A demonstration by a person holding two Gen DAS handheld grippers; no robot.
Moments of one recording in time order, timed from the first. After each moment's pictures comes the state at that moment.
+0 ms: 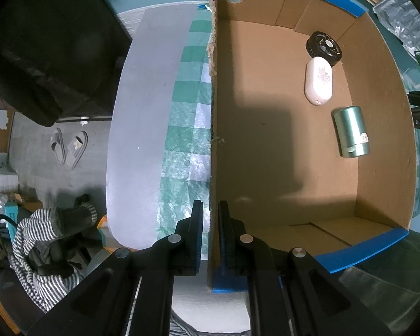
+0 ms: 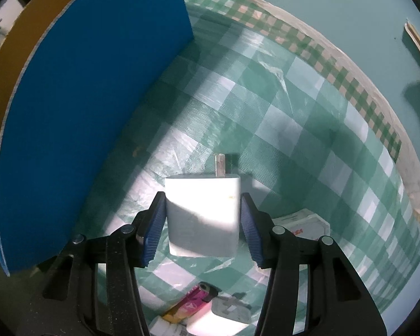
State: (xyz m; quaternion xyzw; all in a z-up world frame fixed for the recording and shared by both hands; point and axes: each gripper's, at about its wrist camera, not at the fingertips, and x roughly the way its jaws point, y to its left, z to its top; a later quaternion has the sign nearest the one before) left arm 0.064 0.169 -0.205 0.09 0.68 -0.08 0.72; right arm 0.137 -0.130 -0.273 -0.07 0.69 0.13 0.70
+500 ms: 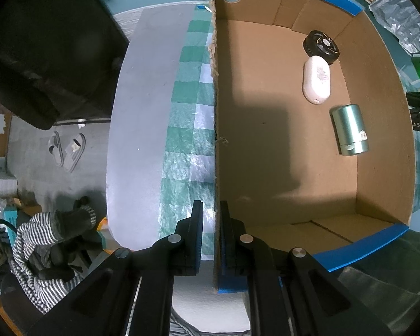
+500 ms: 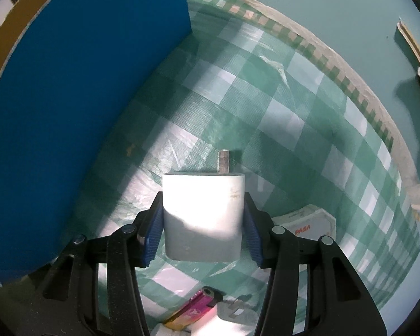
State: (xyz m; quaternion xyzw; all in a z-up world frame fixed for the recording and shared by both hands) left arm 0.069 0.171 -0.206 0.10 0.68 -0.09 0.72; right arm 0.129 -0.121 -0.278 -0.08 0.69 0.11 0.71
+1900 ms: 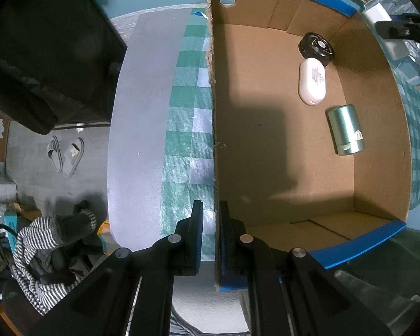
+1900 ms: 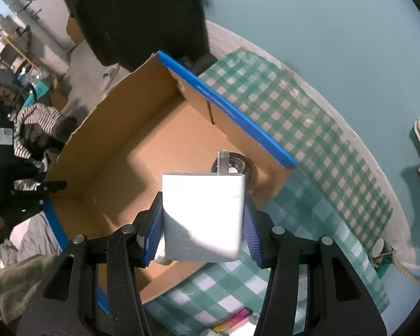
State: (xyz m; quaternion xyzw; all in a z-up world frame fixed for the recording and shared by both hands) left arm 0.069 0.171 -0.202 0.10 0.68 -0.10 0.72; right arm 0.179 -0.020 -0.150 -0.11 0.62 0.22 0.75
